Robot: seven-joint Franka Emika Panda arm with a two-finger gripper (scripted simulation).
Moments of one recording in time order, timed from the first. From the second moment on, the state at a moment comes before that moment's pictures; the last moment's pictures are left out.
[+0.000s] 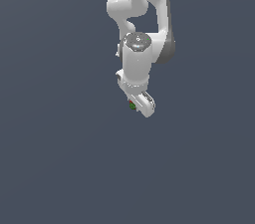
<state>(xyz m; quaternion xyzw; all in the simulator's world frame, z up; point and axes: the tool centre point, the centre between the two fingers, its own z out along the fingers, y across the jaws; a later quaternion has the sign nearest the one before) -0.019 0.028 0.150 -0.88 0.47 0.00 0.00</state>
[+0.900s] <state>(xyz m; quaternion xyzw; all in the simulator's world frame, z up) -0.089 -0.054 0.324 -0.88 0.47 0.00 0.00</state>
